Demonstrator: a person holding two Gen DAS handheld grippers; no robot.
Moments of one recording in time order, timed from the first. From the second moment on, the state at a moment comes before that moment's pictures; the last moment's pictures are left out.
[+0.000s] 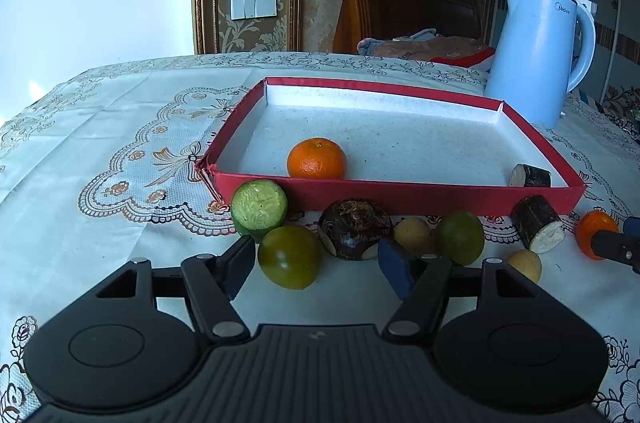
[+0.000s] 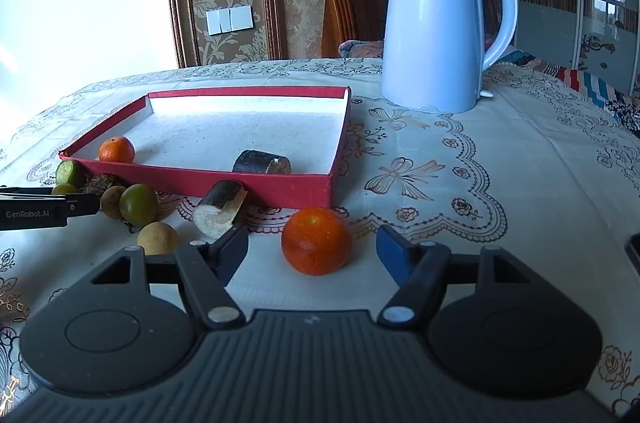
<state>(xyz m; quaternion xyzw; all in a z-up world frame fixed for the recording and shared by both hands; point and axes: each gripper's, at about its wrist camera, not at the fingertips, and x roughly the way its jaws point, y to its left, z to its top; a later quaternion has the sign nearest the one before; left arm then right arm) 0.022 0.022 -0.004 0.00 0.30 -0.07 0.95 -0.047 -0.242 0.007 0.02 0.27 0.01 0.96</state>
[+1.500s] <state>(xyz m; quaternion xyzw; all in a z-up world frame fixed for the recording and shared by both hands) 0.022 -0.006 -0.006 0.04 0.31 -0.02 0.95 -0.021 -0.240 -0.002 0.02 0.32 0.00 0.95</state>
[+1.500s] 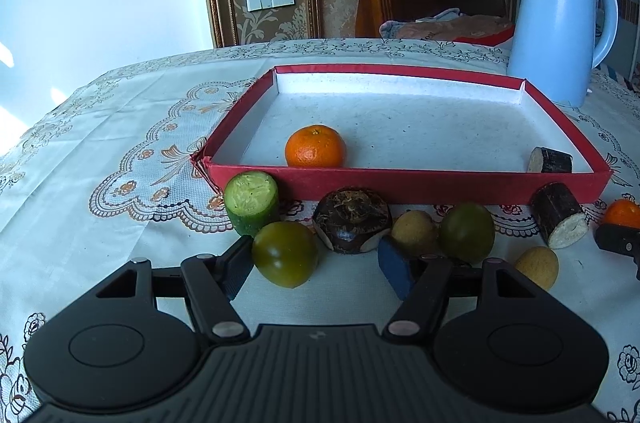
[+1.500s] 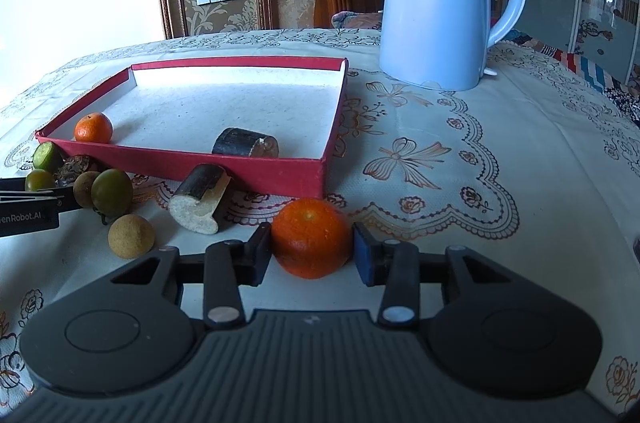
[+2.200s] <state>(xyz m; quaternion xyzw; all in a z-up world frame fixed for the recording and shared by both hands) 0.004 0.023 -0.007 -0.01 0.31 -0.06 0.95 -0.023 -0.244 -0.003 0.03 0.32 0.01 0.95</state>
